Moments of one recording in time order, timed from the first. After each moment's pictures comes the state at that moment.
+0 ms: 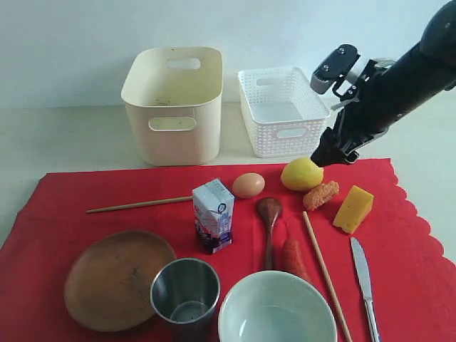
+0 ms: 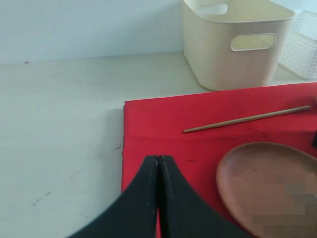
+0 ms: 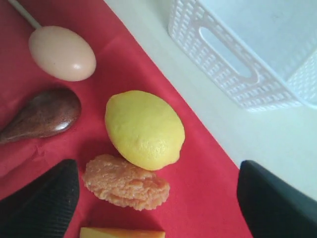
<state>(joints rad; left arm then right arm) -0.02 0.01 0.00 -0.30 0.37 0.34 0.15 1.88 -1.29 0.46 0.68 -1.08</state>
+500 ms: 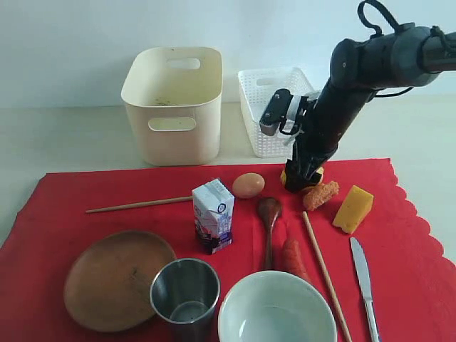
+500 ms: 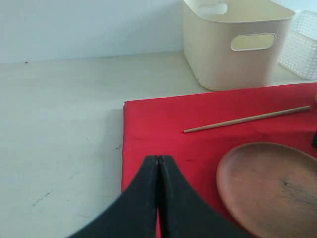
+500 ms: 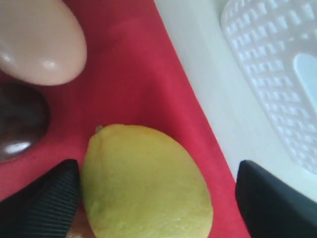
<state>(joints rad) -0.02 0.01 0.00 -0.30 0.37 0.34 0.28 2.20 -1.58 0.16 0.78 -0.94</state>
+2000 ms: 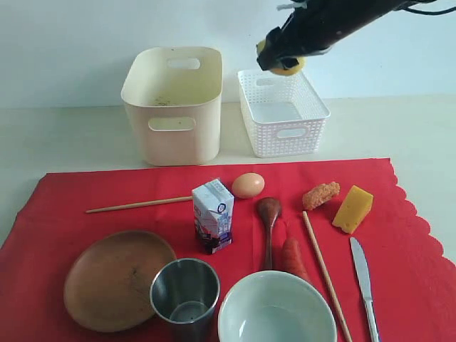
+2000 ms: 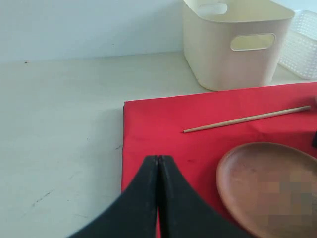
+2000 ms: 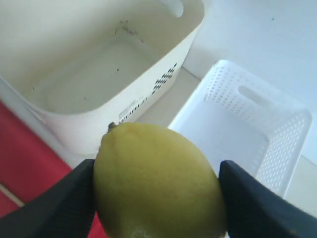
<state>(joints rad) -0.02 0.01 0.00 -0.30 0.37 0.34 0.28 1.93 -1.66 0.45 0.62 -0.72</state>
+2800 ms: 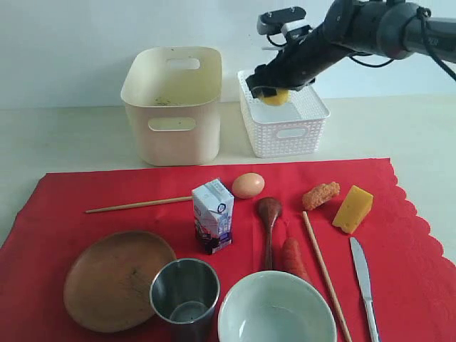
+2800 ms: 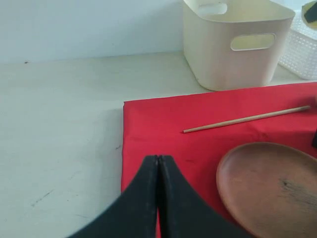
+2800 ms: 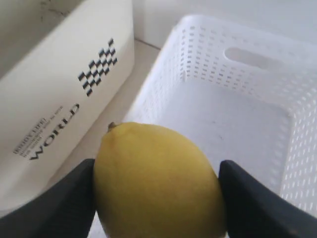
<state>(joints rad) -0.02 0.01 0.00 -0.30 0.37 0.34 0.25 2.36 -2.01 0.38 0.61 -0.46</state>
